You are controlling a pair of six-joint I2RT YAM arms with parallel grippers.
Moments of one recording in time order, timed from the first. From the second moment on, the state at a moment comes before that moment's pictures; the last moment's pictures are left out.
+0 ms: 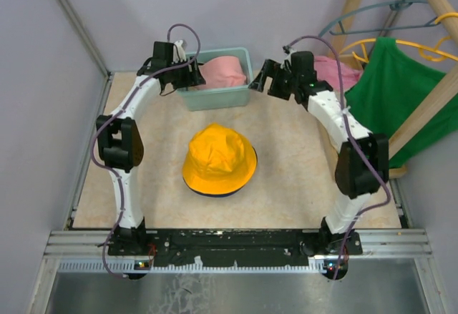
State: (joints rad) left arm -0.21 2.15 1.96 -0.47 0.29 -0.27; right arm 0.27 1.69 1.46 -0.33 -0.36 0.51
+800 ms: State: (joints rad) left arm -0.20 2.17 2.03 -0.51 0.31 -0.28; right arm 0.28 2.24 1.89 -0.15 -0.37 0.72
